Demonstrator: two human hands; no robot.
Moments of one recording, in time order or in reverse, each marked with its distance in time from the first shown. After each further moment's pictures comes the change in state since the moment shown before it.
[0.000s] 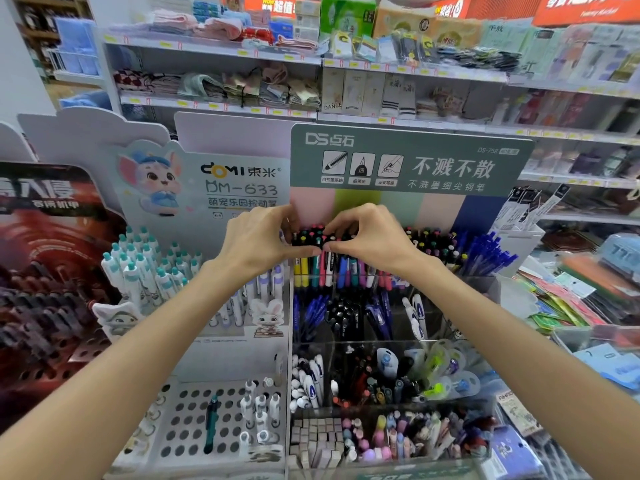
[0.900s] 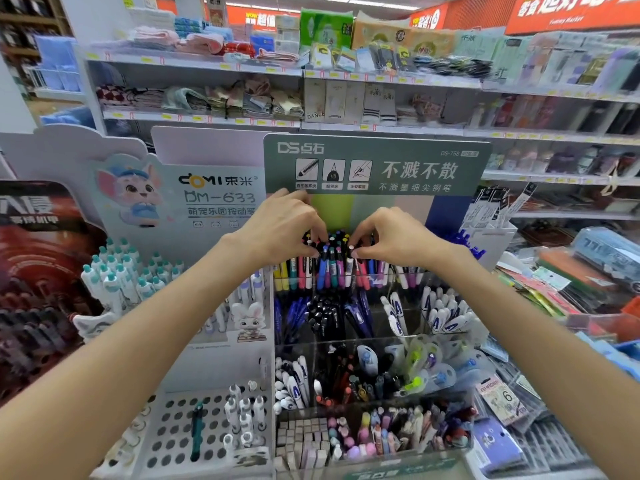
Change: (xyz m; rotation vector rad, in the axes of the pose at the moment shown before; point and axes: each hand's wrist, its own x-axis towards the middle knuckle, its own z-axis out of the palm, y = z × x) left_hand 0.028 0.049 -0.010 0.340 -0.187 0.475; right_hand -0.024 0.023 -0.054 -0.242 -0.172 0.046
